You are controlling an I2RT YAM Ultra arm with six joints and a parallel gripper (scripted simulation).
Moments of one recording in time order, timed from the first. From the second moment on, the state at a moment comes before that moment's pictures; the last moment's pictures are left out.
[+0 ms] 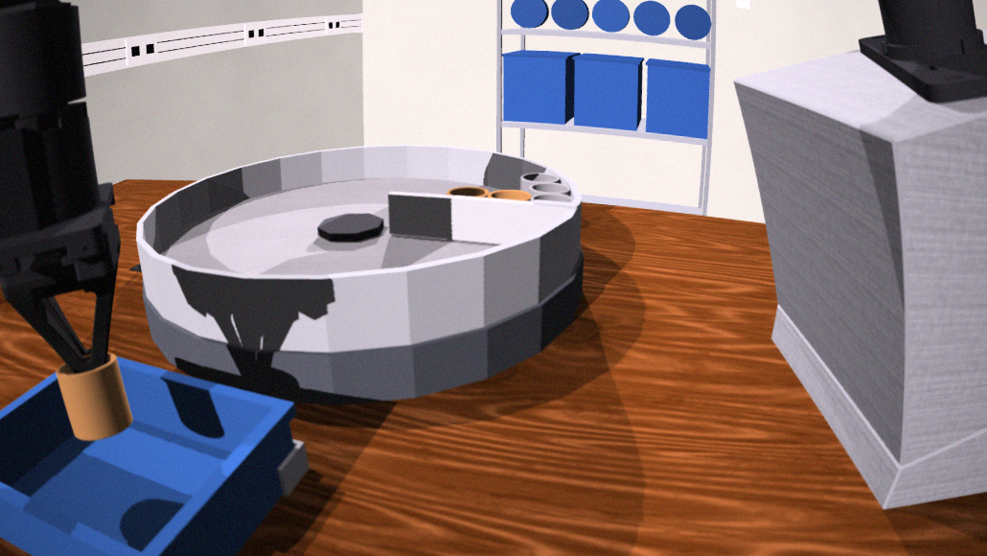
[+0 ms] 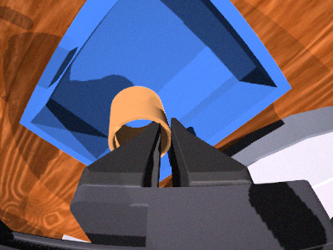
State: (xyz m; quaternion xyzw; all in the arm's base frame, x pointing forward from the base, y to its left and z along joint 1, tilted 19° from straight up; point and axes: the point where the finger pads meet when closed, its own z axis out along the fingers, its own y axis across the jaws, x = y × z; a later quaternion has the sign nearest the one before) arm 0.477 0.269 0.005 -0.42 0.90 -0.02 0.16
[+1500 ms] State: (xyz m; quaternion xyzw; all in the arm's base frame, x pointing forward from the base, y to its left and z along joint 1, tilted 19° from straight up) arm 0.482 0.271 -0.021 -0.42 0.90 -0.02 0.15
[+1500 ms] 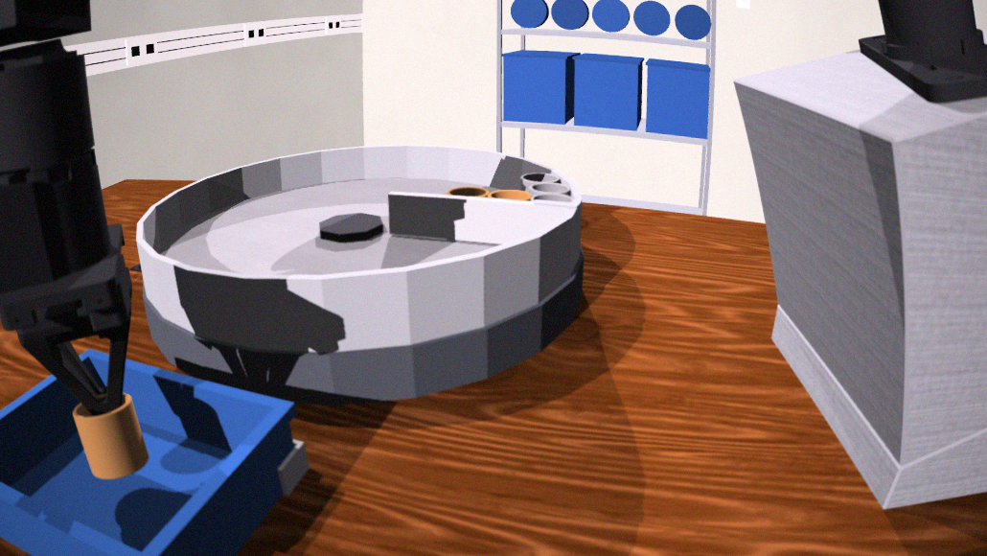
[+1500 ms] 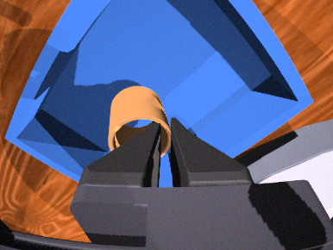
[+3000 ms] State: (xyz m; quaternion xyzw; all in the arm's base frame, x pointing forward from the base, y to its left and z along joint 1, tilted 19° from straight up) arm 0.486 0.274 -0.033 -0.42 0.90 -0.02 0.15
